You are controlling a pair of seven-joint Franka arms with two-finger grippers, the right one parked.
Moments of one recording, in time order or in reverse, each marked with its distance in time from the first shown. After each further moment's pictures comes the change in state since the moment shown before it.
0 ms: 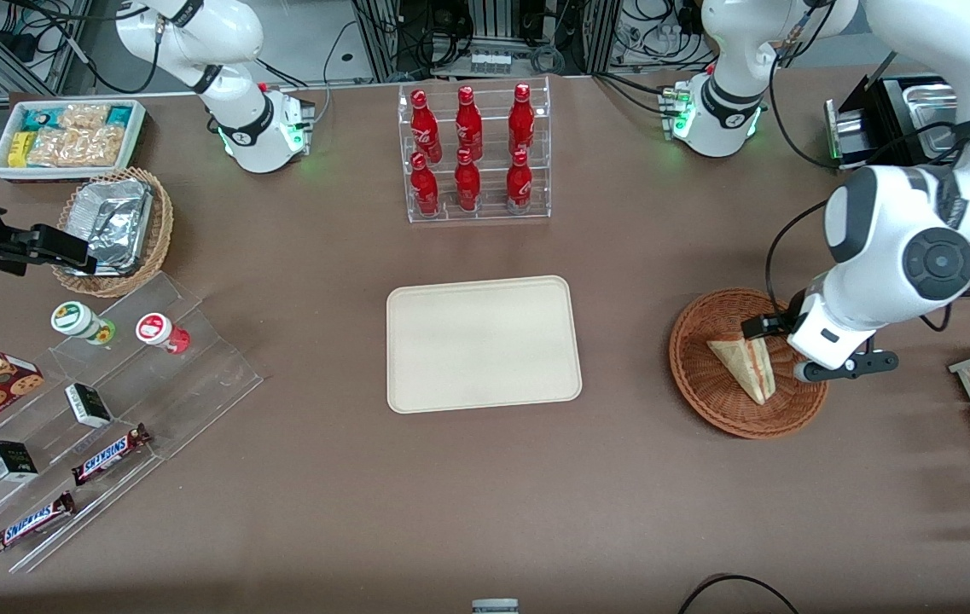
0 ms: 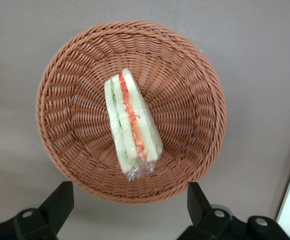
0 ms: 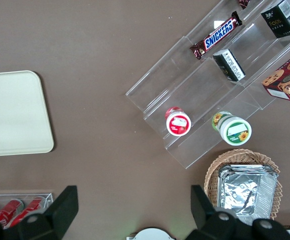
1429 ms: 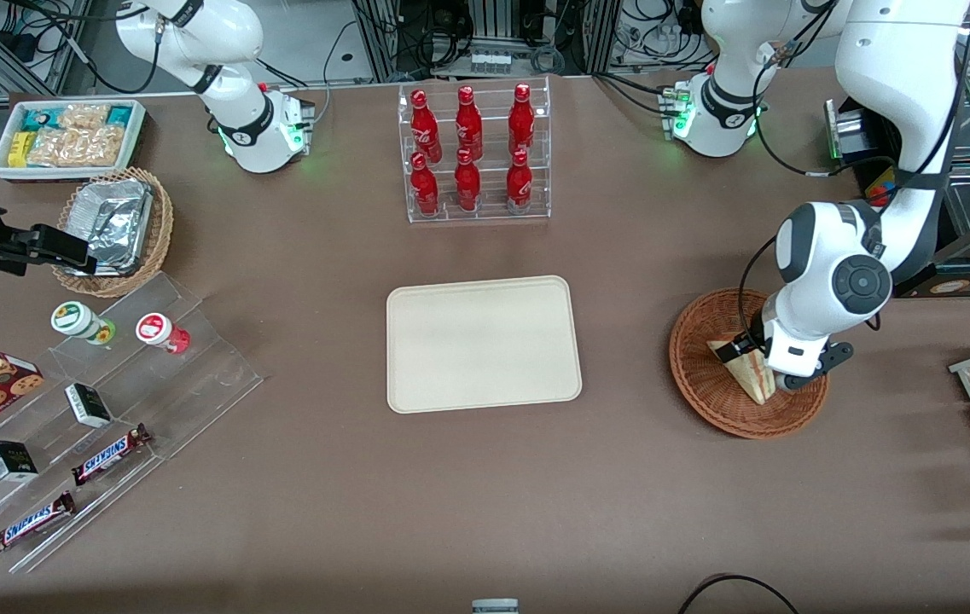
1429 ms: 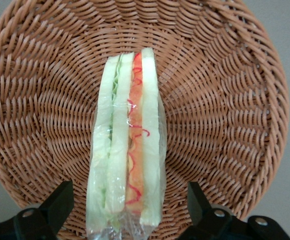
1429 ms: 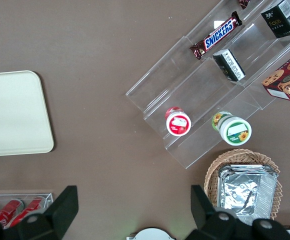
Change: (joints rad) arm -0.001 0.104 -0.002 -0.167 -0.002 0.280 -0.307
